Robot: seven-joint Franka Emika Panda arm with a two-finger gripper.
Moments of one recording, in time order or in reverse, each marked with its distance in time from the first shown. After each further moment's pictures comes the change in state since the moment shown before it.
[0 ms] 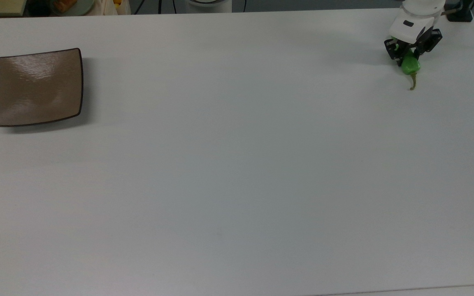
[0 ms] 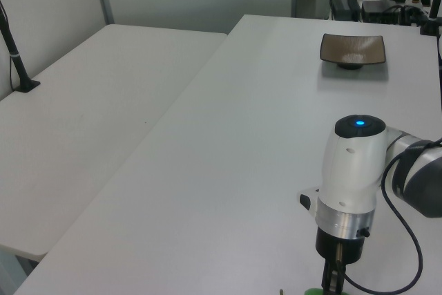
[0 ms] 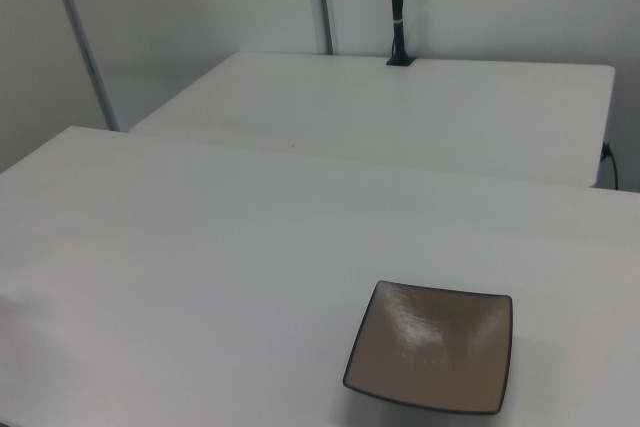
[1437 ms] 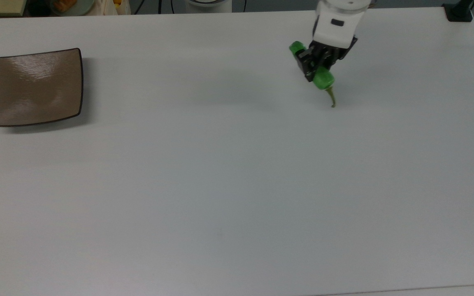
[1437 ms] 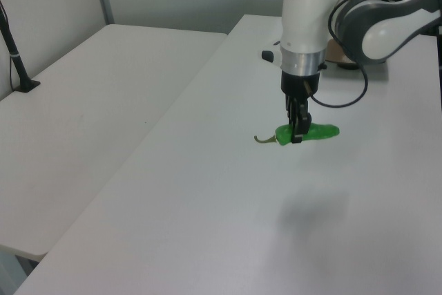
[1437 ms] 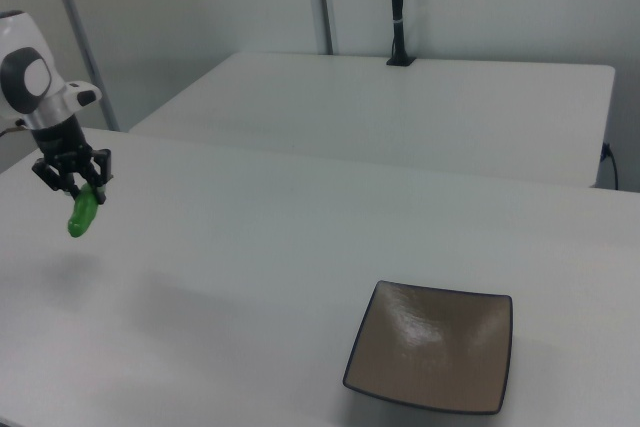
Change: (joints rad) arm -0.208 -0.304 -0.263 0.022 -0.010 -0.469 -0.806
